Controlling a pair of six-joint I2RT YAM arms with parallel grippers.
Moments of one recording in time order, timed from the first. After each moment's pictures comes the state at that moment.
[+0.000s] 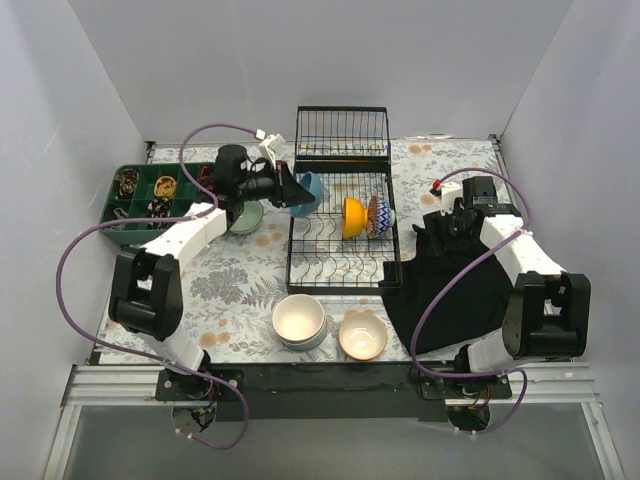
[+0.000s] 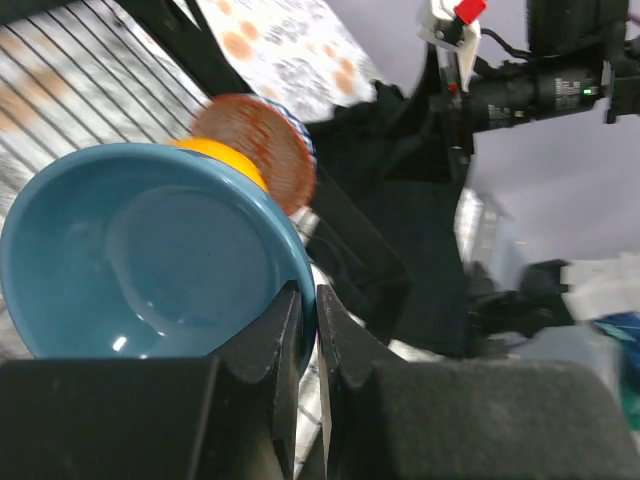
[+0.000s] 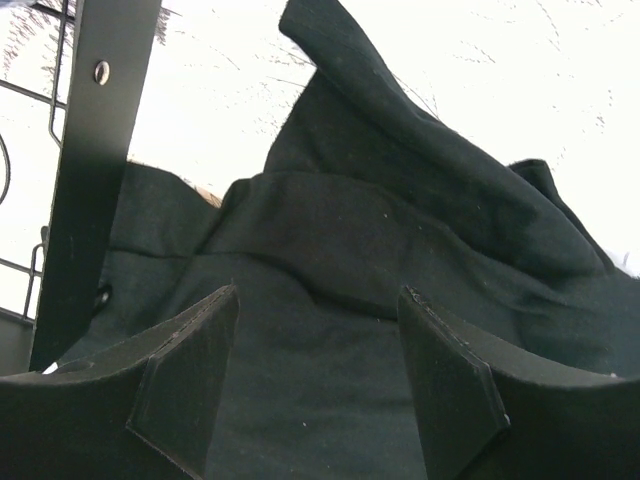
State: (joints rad) left arm -0.29 1.62 1.21 0.09 0.86 -0.38; right arm 0.03 1.46 1.02 -0.65 -0.25 -0.29
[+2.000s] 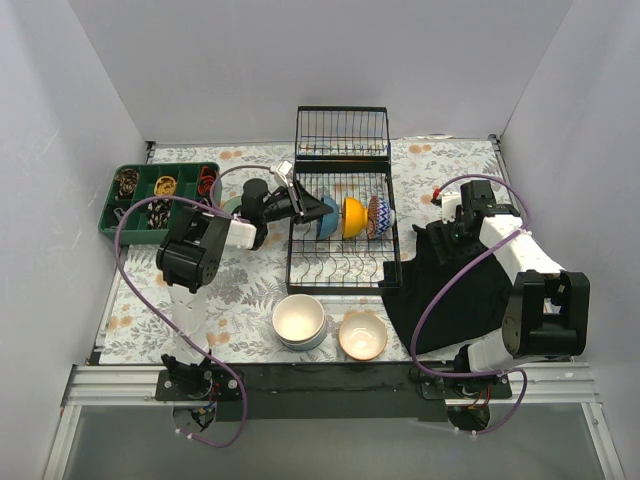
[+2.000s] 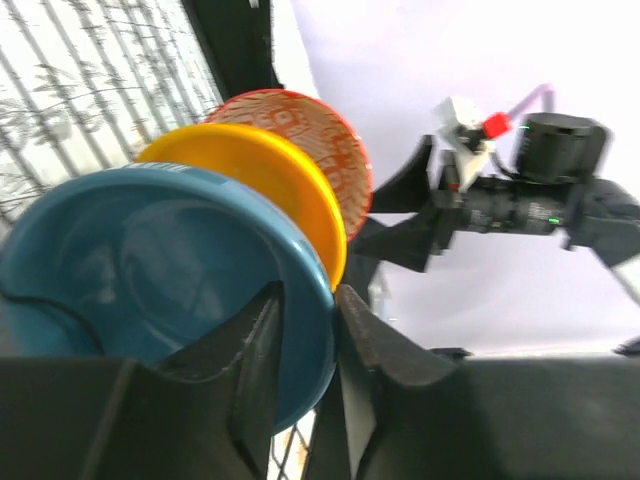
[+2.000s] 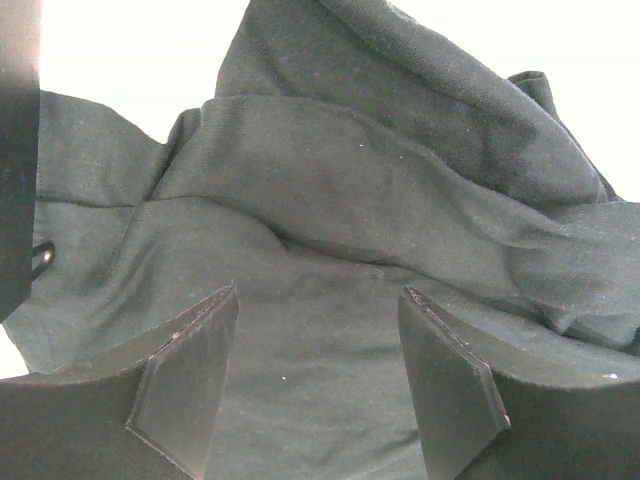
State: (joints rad) left arm -0.34 2.11 1.06 0.98 0.85 -1.13; right arm 0.03 1.47 1.01 -0.75 -0.14 -0.32
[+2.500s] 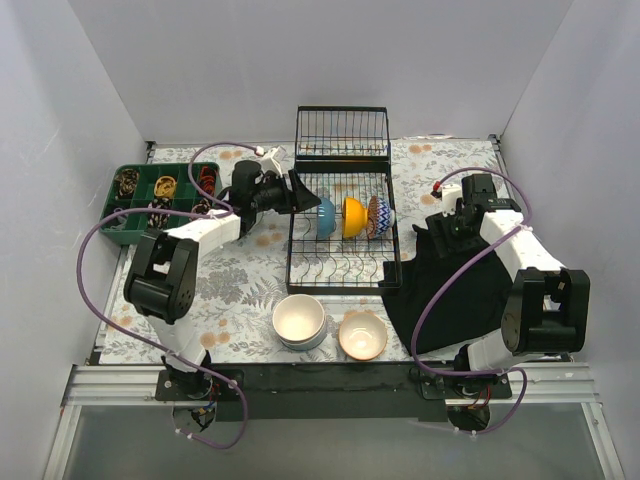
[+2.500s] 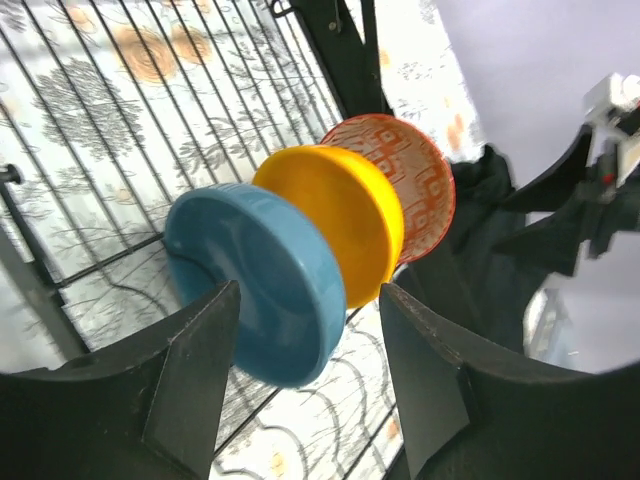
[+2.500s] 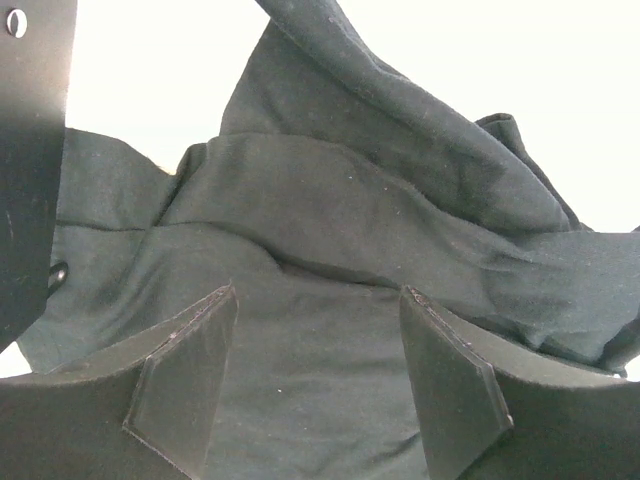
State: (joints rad) left arm -0.34 1.79 1.10 0.32 0.58 -0.58; right arm 0.03 1.49 1.06 -0.74 -0.15 -0.32
